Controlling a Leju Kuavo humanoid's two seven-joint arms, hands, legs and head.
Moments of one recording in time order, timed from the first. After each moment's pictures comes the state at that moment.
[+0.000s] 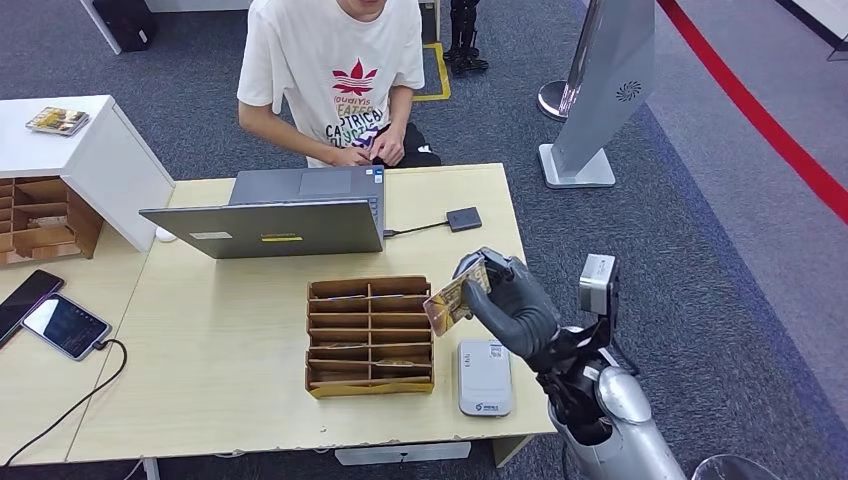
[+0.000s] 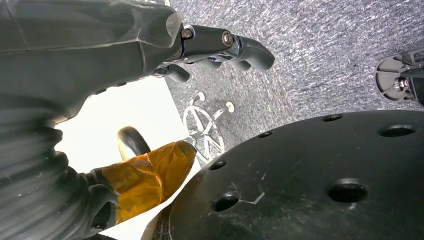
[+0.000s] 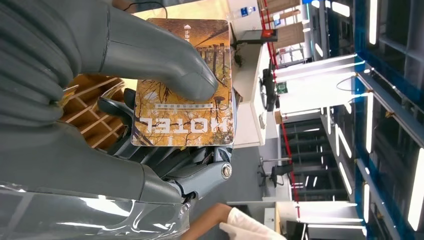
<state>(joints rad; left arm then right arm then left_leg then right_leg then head) -0.08 -0.03 -1.55 -0.07 1.31 0.14 0.08 -0.23 -0.08 0.42 -1.56 -0.50 0.32 -0.17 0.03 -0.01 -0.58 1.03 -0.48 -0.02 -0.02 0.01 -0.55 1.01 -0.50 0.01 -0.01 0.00</state>
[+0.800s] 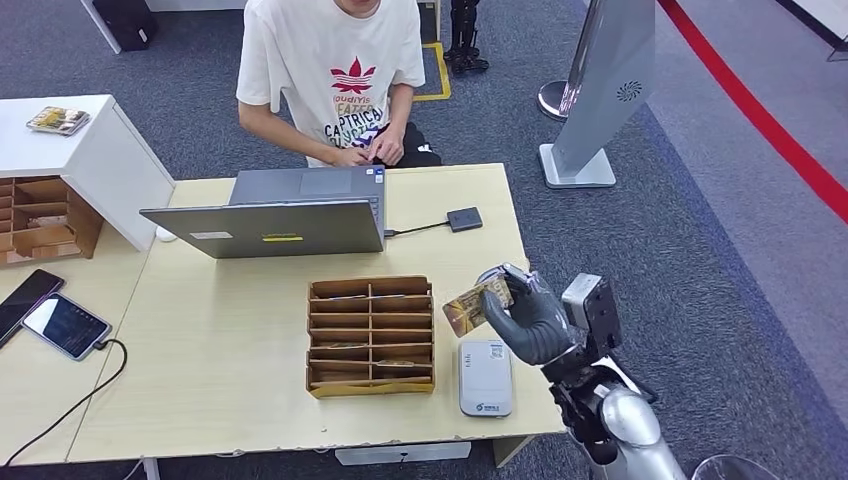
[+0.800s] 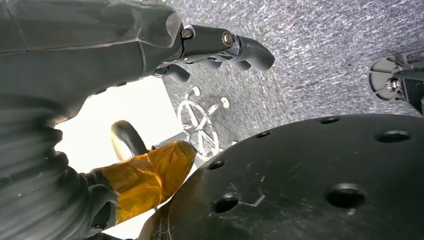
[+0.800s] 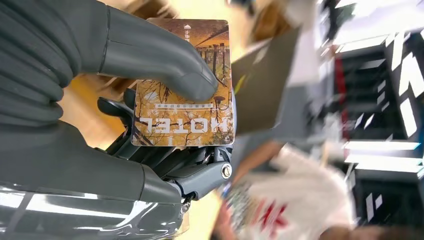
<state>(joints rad) -0.07 -0.04 -1.54 -0.07 1.34 0.15 0.07 -0.14 -0.12 0.38 -1.56 -0.26 0.14 -0.16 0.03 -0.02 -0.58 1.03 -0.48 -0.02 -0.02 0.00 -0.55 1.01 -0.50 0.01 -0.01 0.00</state>
